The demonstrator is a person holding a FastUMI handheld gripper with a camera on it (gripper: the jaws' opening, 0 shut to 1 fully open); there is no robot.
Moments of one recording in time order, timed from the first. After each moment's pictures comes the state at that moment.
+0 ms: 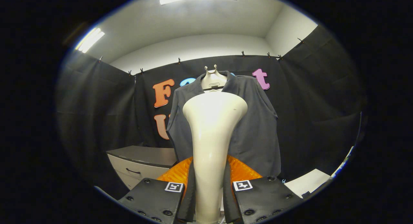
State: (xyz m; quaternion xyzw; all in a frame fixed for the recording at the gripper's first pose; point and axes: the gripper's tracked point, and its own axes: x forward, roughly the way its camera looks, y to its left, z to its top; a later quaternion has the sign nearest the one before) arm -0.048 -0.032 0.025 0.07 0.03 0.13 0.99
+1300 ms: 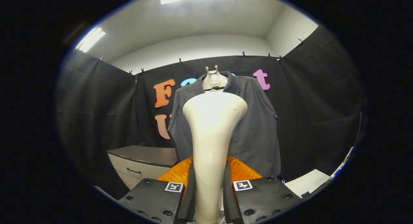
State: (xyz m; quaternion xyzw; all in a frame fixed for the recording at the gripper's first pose) arm -0.051 -0.031 0.026 0.07 0.03 0.13 0.99
